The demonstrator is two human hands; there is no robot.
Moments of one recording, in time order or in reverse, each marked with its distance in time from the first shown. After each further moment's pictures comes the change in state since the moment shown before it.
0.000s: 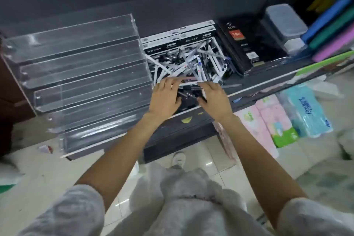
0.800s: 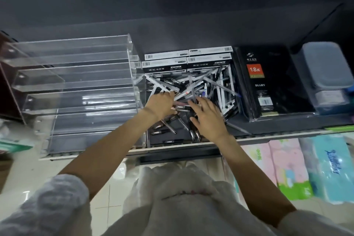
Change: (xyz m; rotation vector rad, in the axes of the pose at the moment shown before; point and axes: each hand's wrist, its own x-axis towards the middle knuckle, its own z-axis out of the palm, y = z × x) left_hand 0.103 -0.003 0.000 0.319 -0.435 -0.201; right_hand 0.090 0.061 0.012 -0.085 -0.205 -0.375
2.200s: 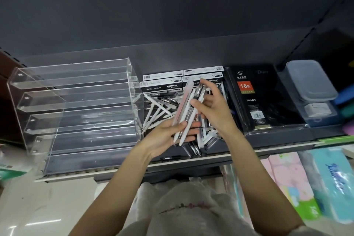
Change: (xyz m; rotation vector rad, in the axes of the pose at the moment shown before) left_hand -0.072 0.039 -0.037 -2.167 -0.193 0.021; right_hand 0.011 -0.024 -0.106 1.195 0.213 0.208
